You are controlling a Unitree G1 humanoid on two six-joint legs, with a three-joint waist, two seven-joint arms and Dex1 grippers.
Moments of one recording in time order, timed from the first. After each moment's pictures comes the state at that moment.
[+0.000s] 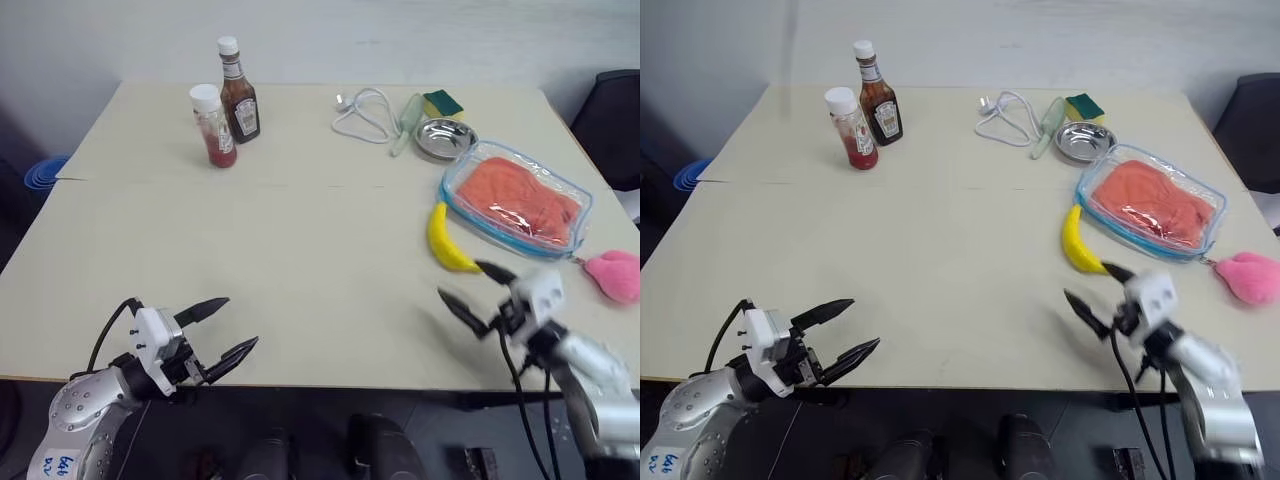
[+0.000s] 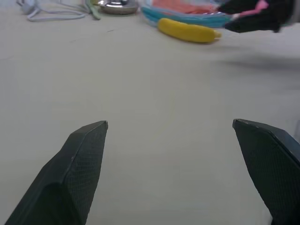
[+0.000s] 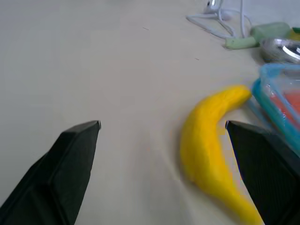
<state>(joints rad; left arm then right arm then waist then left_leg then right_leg) 0.24 0.57 0.23 -0.48 -0.56 0.21 -0.81 -0.16 -0.63 -0.19 -0.11 0.37 0.21 0.68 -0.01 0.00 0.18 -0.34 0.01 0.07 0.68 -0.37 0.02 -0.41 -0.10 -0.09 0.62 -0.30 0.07</state>
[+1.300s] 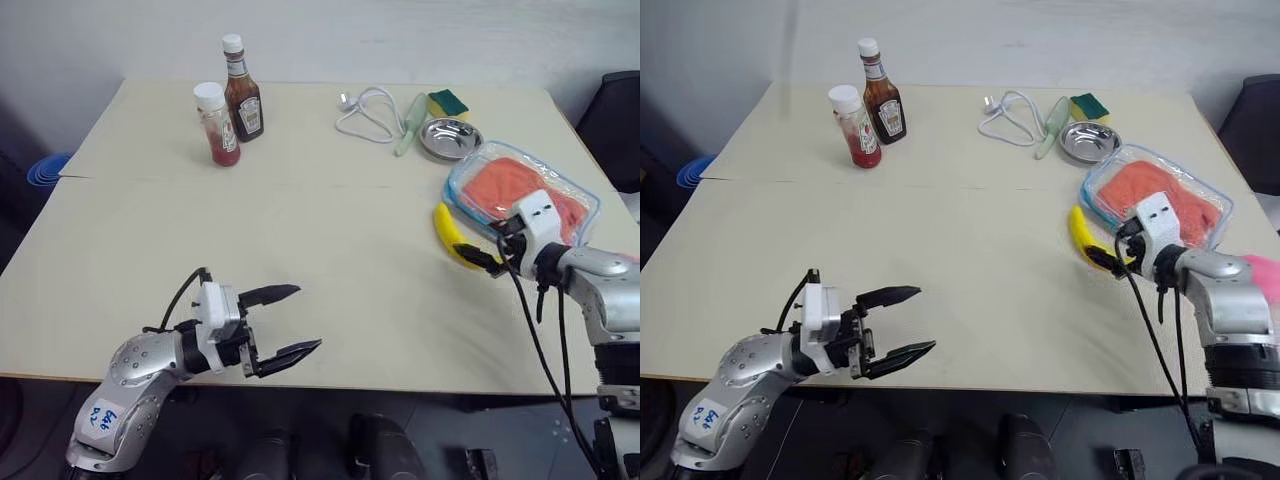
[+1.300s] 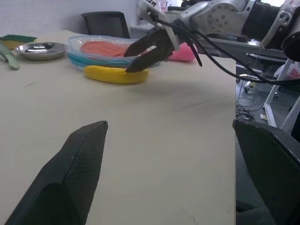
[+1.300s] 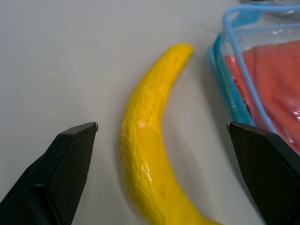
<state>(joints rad) 0.04 0.55 0.02 -0.53 -0.58 0.28 -0.83 -0.52 -0.76 -0.08 0.24 0.24 0.55 0.77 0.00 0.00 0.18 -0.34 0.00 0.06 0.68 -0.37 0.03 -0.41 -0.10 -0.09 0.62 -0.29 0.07</state>
